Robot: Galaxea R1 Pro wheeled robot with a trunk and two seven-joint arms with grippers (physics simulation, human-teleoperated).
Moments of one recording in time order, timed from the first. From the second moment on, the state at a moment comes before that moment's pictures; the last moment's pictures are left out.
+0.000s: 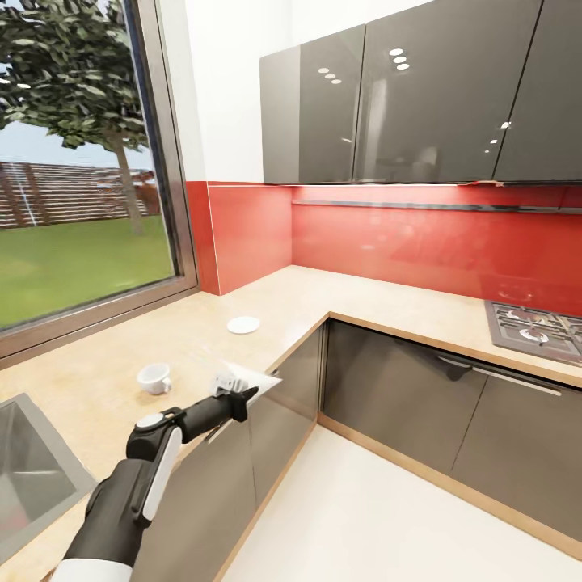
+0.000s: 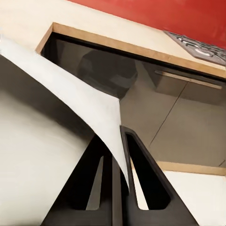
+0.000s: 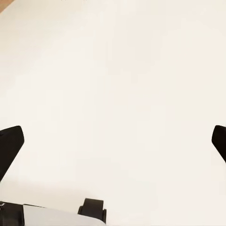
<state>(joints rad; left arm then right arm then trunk) -0.45 -0.04 0.00 -1.36 0.07 0.52 -0.65 -0.11 -0.12 0.04 -0.31 0.03 -0.25 0.13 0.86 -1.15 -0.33</state>
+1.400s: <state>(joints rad) -0.37 -0.02 0.17 -1.56 0.00 0.58 -0.74 -0.07 -0.12 -0.01 -0.34 0.13 -0.32 0.13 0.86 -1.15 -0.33</state>
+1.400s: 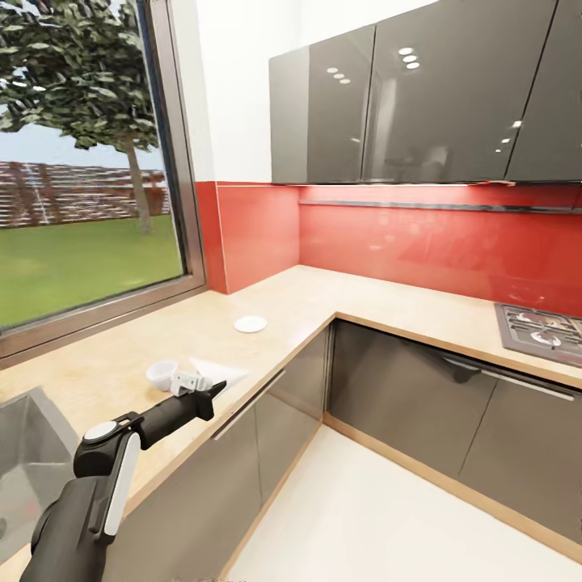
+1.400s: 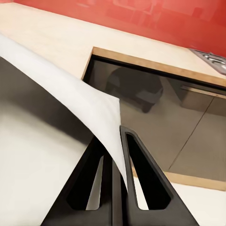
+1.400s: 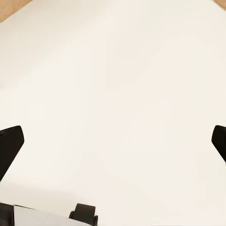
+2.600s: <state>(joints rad) -0.37 -0.02 0.18 -1.56 0.00 0.58 -0.75 -0.07 -0.08 -0.01 -0.34 0.13 -0.32 0.14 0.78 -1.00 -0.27</state>
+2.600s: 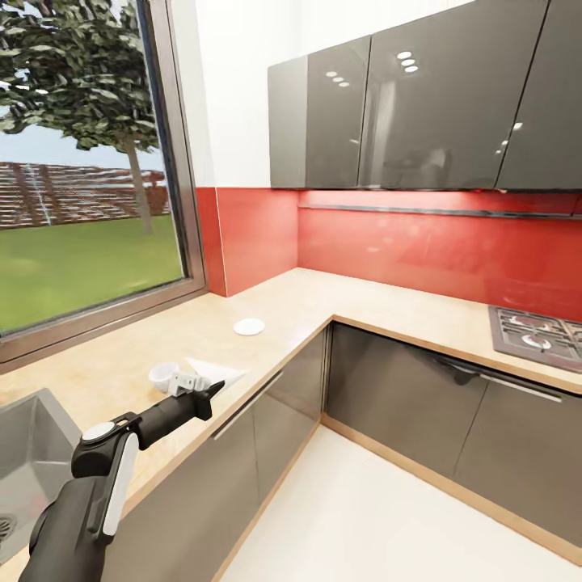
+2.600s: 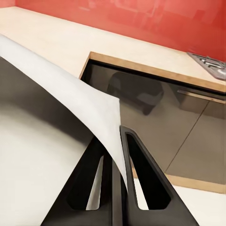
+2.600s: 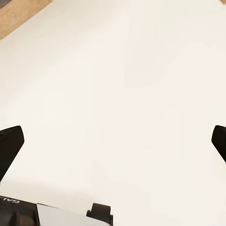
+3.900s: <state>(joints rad) -0.37 -0.02 0.18 -1.56 0.00 0.58 -0.75 -0.07 -0.08 -0.01 -0.34 0.13 -0.33 0.14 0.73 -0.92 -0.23</state>
